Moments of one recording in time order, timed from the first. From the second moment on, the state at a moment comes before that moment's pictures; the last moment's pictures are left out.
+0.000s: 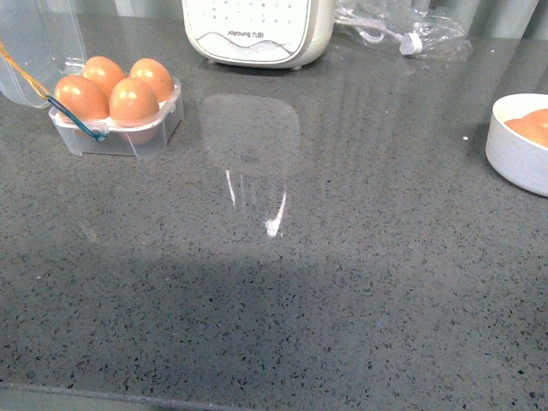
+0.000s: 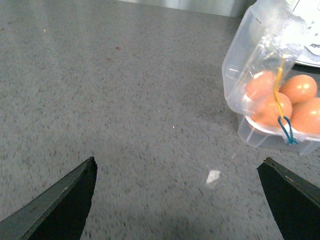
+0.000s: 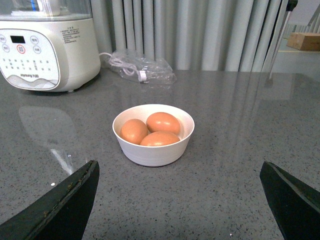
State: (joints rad) left arm 0.26 0.97 0.30 0.47 0.18 0.03; right arm 0.00 0.00 0.01 0.00 0.00 0.00
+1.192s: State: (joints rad) left arm 0.16 1.56 0.86 0.50 0.13 0.12; right arm 0.00 0.00 0.01 0.00 0.00 0.00
